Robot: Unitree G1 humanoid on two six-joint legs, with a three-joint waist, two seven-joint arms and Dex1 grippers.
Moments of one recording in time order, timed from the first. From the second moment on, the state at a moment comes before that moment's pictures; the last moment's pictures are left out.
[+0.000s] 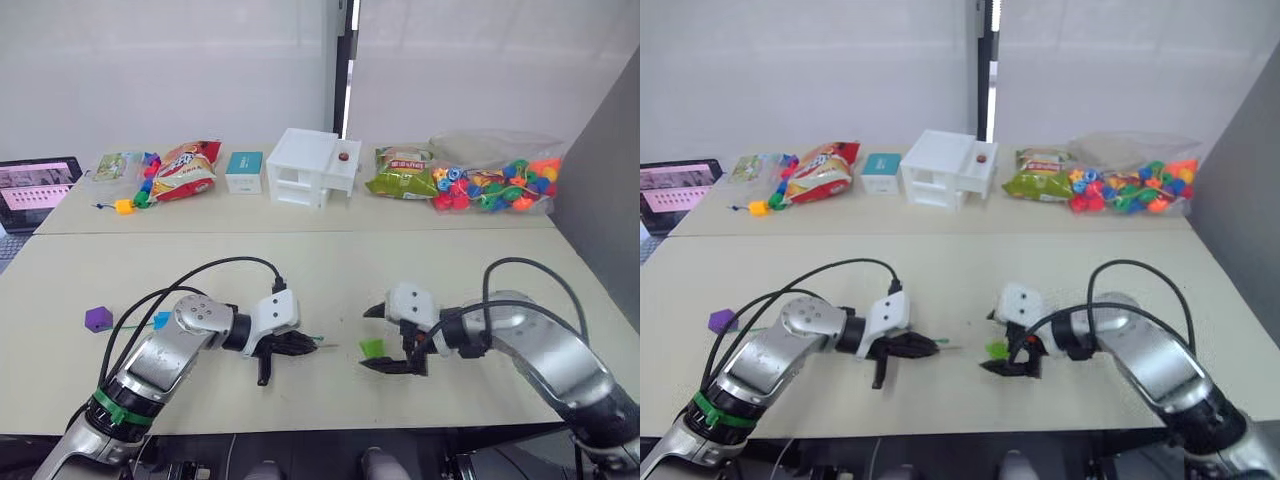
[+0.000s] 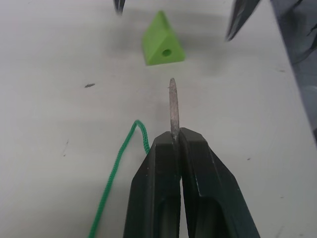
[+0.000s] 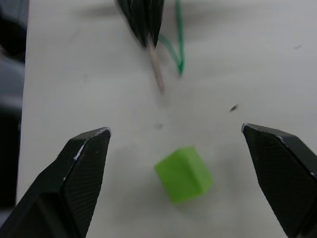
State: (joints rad) left arm -0.42 0.68 -0.31 -0.32 -0.24 0.61 -1.14; right arm -0.47 -0.85 0.38 -0.28 0.23 0.48 1.13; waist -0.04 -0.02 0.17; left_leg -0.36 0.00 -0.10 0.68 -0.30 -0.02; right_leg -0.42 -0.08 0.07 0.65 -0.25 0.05
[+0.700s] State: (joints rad) left arm -0.45 0.66 -0.40 -0.41 -0.21 0.78 -0.98; right arm -0.52 -0.71 0.37 0.09 0.11 0.08 1.26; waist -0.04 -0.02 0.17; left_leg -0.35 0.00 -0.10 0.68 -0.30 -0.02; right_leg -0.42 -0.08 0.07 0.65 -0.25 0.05
